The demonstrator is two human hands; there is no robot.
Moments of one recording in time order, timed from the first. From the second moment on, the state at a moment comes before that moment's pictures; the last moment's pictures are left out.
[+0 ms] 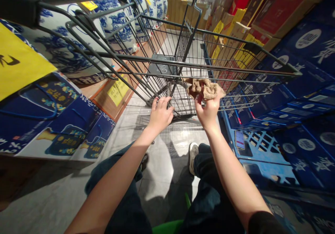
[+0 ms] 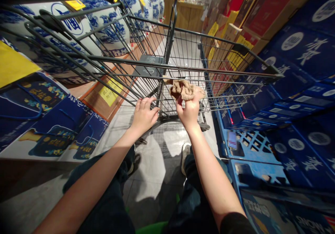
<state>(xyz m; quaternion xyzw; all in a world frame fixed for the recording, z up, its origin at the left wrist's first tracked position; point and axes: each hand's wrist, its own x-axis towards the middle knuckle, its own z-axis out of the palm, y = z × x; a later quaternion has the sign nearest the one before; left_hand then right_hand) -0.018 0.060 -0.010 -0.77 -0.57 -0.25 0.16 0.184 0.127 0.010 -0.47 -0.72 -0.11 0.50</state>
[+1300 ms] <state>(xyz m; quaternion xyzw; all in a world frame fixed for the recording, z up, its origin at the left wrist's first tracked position) -0.020 0.060 -0.009 -0.77 -0.56 -0.25 0.16 0.196 0.125 0.019 -0.48 -0.76 -0.07 0.44</state>
